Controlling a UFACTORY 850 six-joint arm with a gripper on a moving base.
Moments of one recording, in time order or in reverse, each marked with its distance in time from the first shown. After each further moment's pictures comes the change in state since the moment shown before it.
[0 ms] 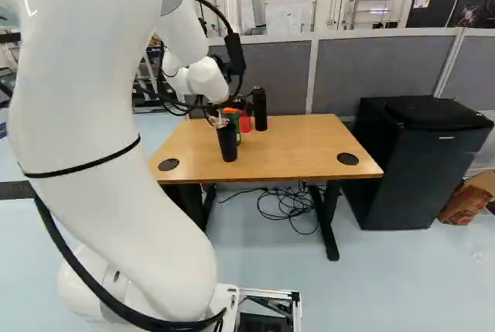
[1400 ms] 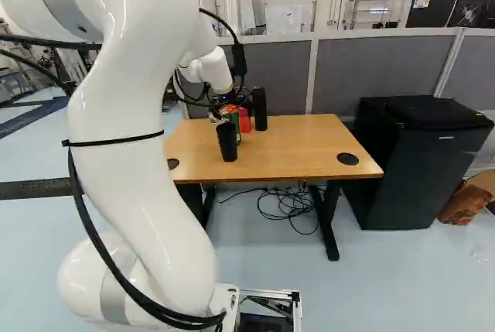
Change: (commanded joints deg) arm 0.7 -12.8 -16.5 -1.5 -15.8 0.0
